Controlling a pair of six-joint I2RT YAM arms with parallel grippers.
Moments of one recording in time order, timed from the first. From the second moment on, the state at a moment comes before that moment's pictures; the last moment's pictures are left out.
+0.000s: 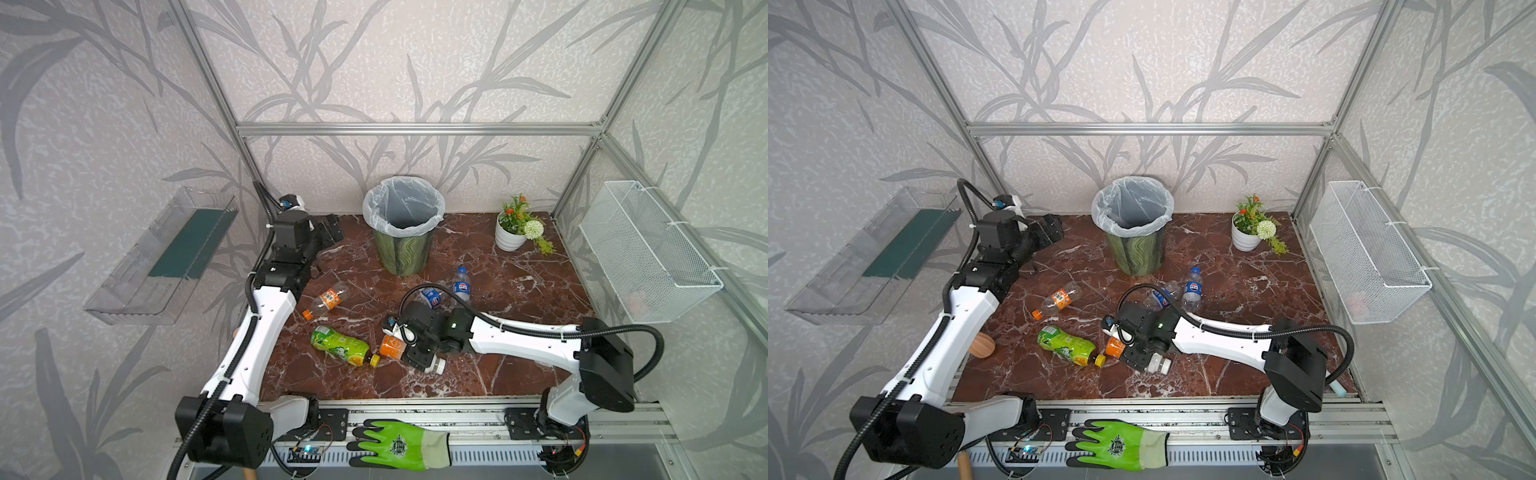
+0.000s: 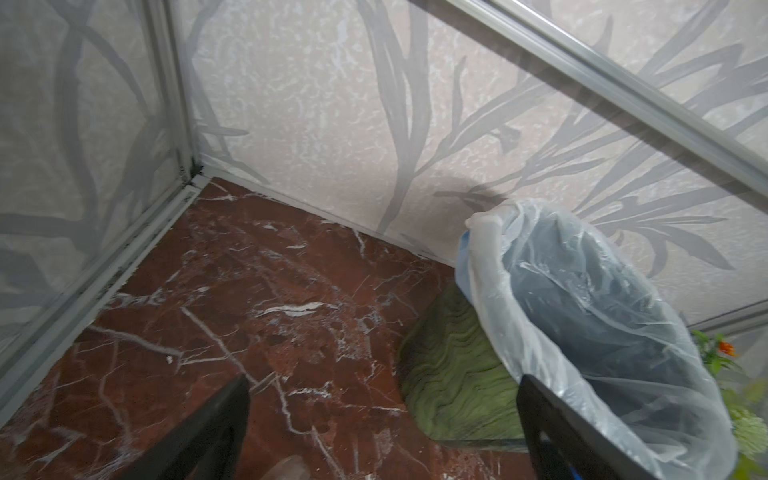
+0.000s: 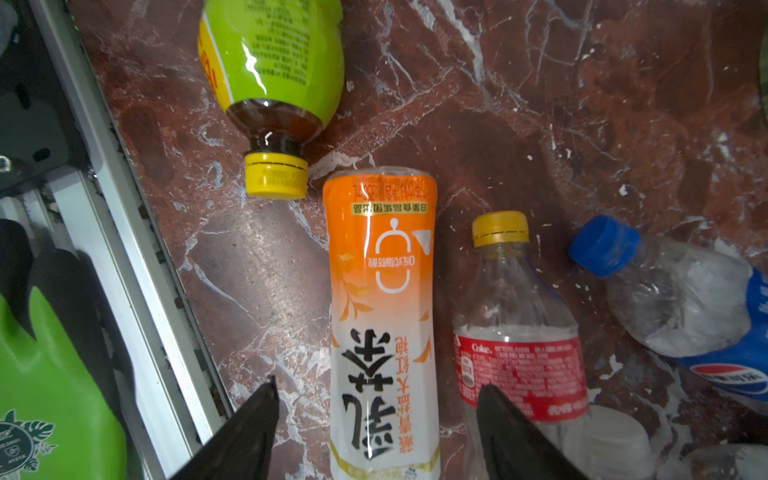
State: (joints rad) left arm -0.09 1.19 1.17 -0.36 -0.12 -0.43; right arm 1.13 1.65 1.16 -0.63 -0.02 -0.05
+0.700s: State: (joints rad) left arm -0.06 1.04 1.06 -0.38 -0.25 -0.40; right arm 1.15 1.93 1.32 -0.79 0.02 -0.10
